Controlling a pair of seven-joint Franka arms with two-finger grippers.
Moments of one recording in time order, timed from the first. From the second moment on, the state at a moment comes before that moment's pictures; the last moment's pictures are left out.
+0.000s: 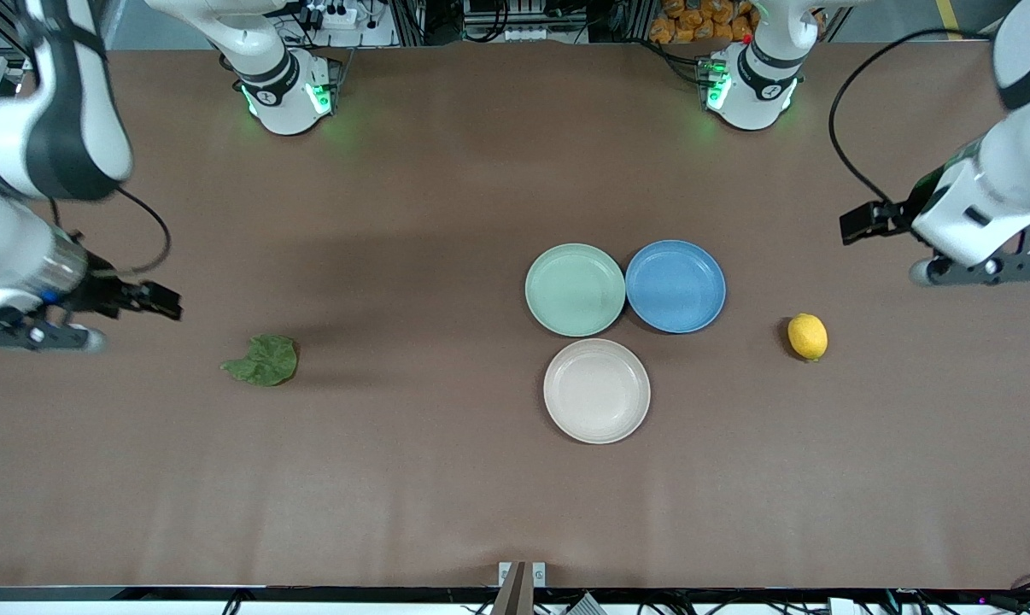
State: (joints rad) left arm 0.01 0.14 -0.17 -1.55 0.08 1.48 -0.18; right arm 0.04 0.21 -0.04 -1.79 0.00 1.97 0.05
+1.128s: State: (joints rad) left arm 0.08 0.30 -0.17 -1.90 0.11 1.96 -0.16; right arm 0.08 0.52 -0.05 -1.88 0.00 2.31 0.19
